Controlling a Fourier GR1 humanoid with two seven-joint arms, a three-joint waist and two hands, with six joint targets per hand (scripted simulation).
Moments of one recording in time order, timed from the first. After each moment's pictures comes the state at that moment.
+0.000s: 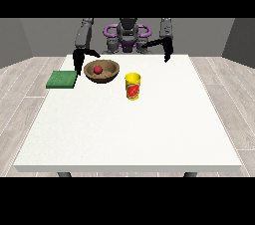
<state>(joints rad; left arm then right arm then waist) -0.43 0.04 -0.05 -1.12 -0.14 0.20 -0.25 -0.29 -0.10 -0.28 -0.97 -0.15 0.10 -0.31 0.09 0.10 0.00</state>
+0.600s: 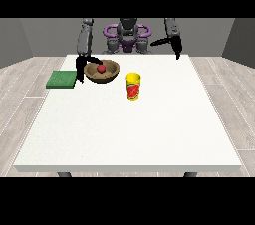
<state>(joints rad) -0.38 0.12 0.01 -1.21 -0.09 0.08 -0.27 -0.38 -0.12 -0.29 -0.70 -0.14 0.09 -0.49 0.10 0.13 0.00</state>
